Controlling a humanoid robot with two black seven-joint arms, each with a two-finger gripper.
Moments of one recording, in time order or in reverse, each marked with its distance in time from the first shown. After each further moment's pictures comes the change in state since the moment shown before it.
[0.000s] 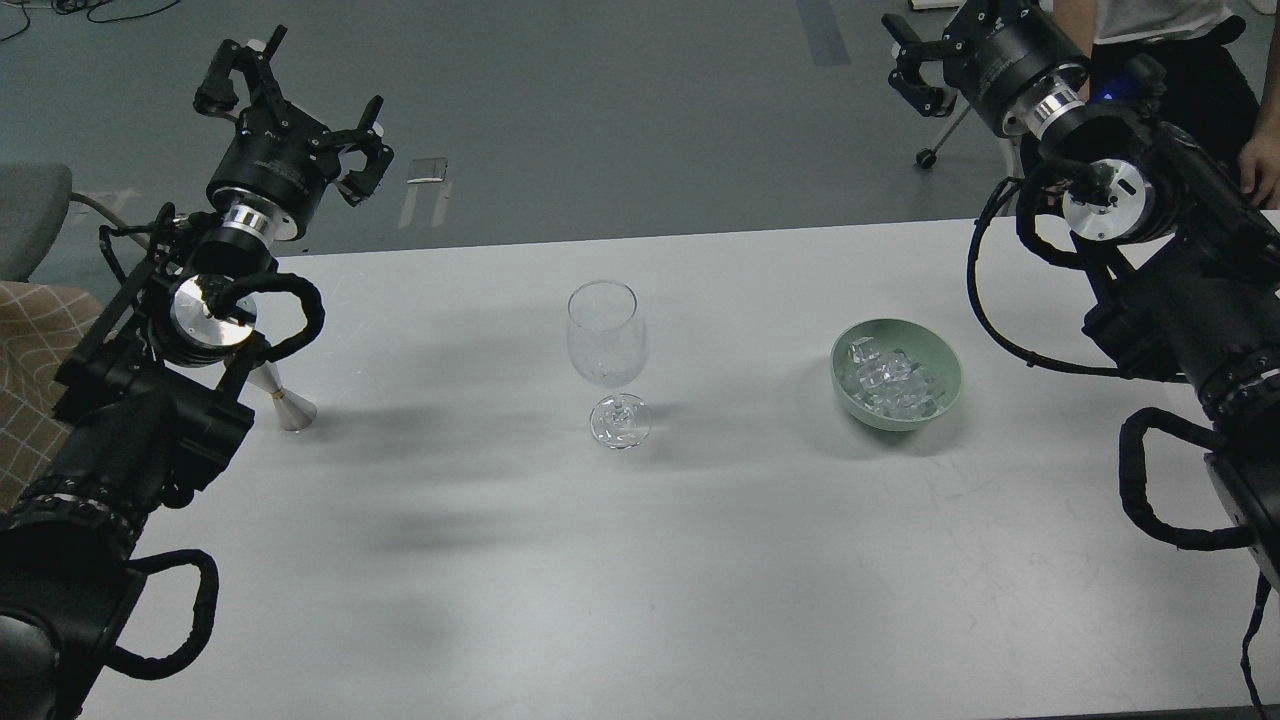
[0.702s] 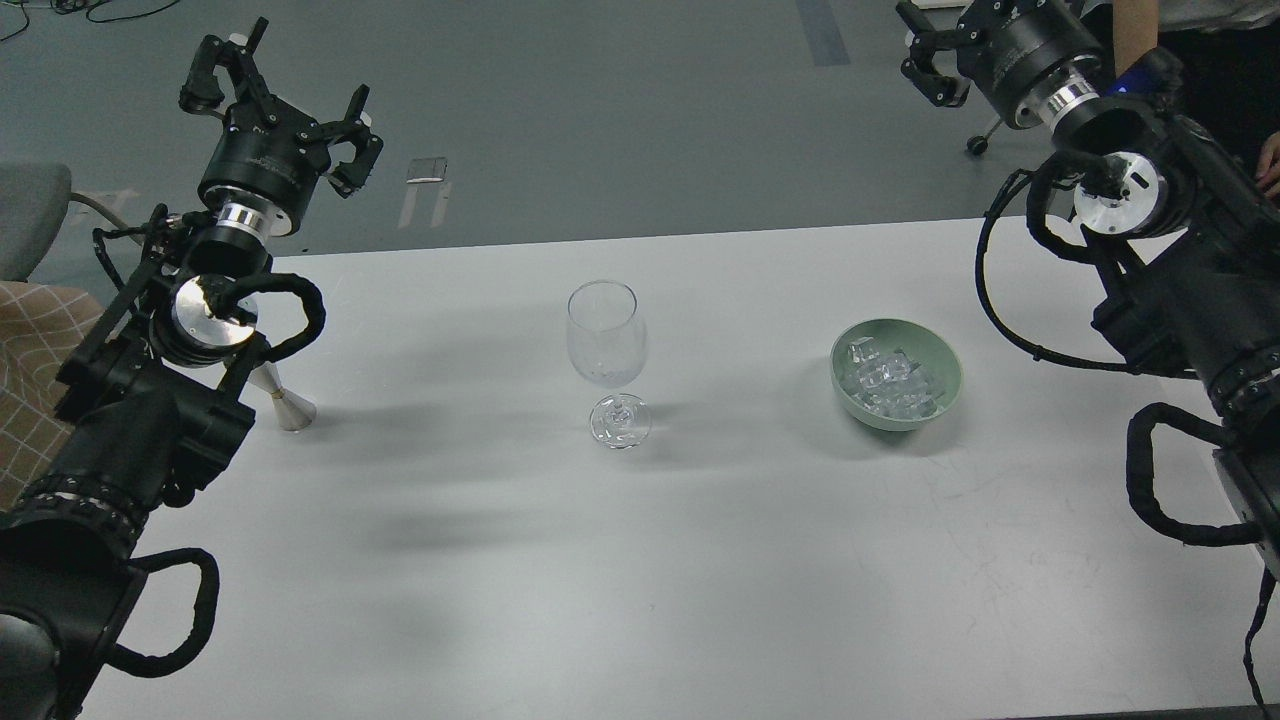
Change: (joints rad) left arm -0.008 0.006 0.001 0.009 0.008 -0.003 -0.078; right arm 0.004 -0.012 0.013 0.003 0.008 -0.004 0.004
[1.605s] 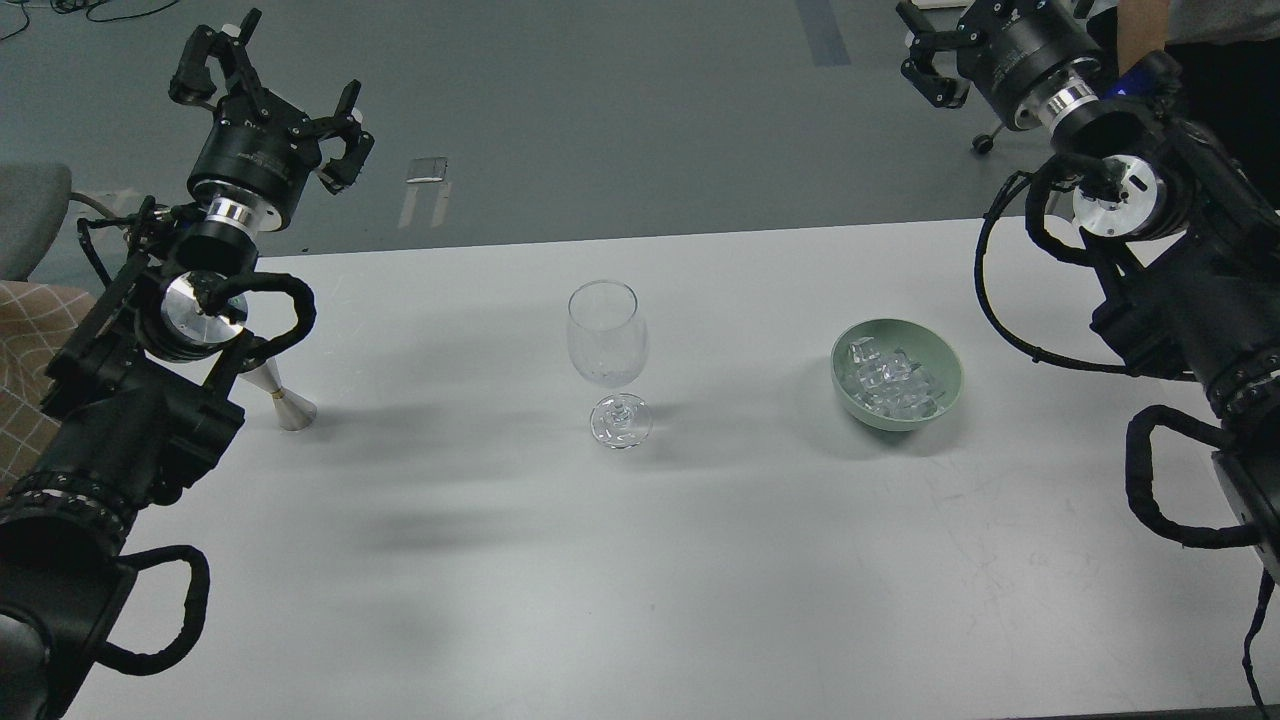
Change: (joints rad) left arm -0.009 0.011 0.014 -0.002 0.036 0.022 0.009; right arm -0.004 0.002 0.000 0.003 0.001 0.002 0.009
